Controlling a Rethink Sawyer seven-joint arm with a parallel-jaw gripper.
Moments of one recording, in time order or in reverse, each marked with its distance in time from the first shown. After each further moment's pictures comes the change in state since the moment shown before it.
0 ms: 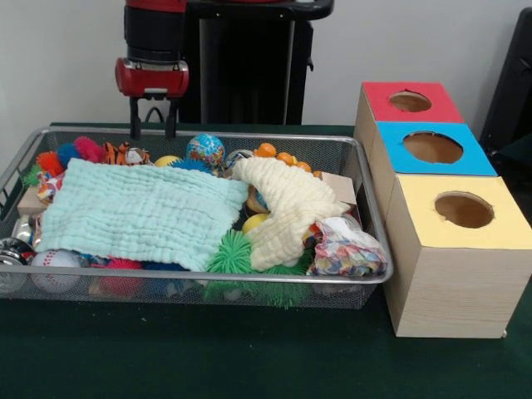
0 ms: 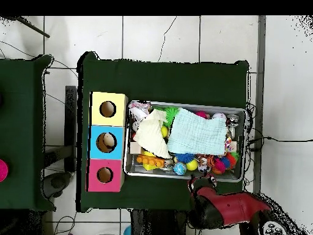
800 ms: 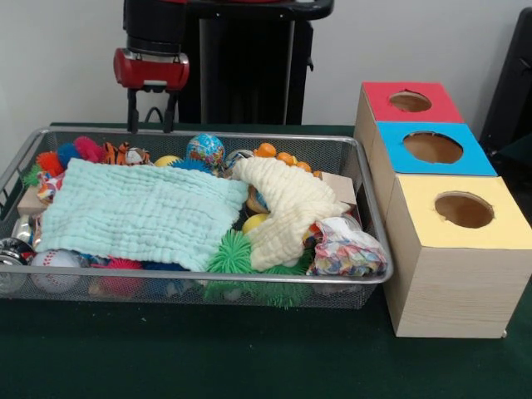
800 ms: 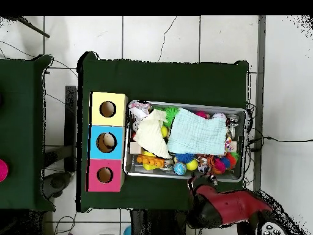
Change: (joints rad) arm 0.040 -0.054 0.002 0.002 0.000 0.047 0.000
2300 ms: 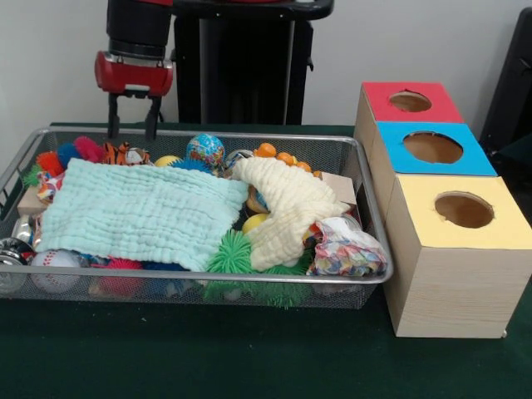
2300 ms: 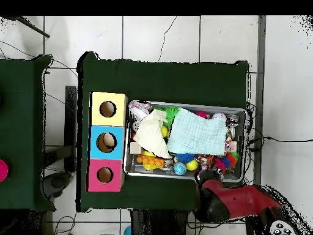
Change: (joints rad) arm -0.063 -0.007 0.050 -0.047 -0.016 0.010 0.000
